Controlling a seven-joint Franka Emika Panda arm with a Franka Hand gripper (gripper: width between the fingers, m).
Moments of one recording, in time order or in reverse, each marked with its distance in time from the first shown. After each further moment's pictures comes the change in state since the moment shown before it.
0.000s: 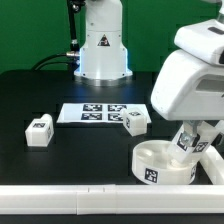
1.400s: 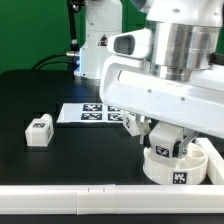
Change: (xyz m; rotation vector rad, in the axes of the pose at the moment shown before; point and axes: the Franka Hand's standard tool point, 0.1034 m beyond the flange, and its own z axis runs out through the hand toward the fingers) arm -0.015 0.054 0.018 0.188 0.109 1.119
